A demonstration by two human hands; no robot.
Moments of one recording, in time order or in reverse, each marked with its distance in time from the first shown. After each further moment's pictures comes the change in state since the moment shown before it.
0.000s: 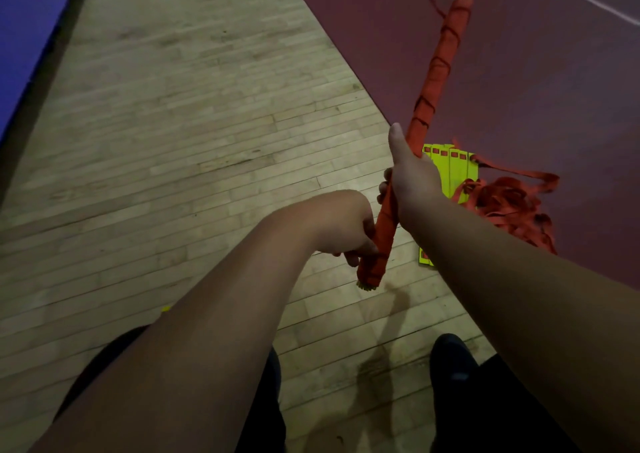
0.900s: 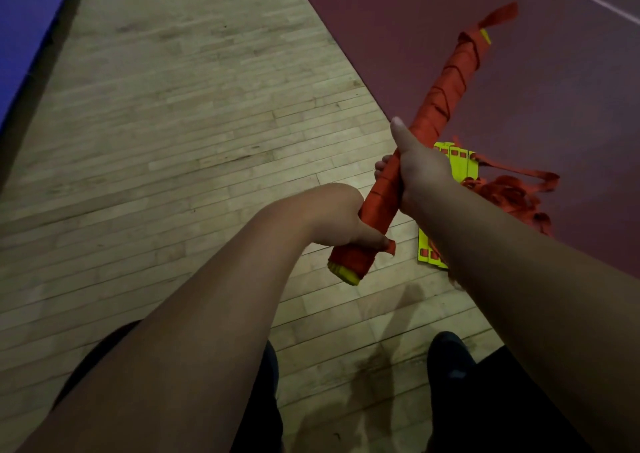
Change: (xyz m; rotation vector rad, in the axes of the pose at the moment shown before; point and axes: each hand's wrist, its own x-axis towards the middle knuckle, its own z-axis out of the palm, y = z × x) left_hand 0.002 -0.003 0.000 0.150 0.126 -0.057; right_hand 0.000 -0.016 0.001 0.294 -0.023 0.093
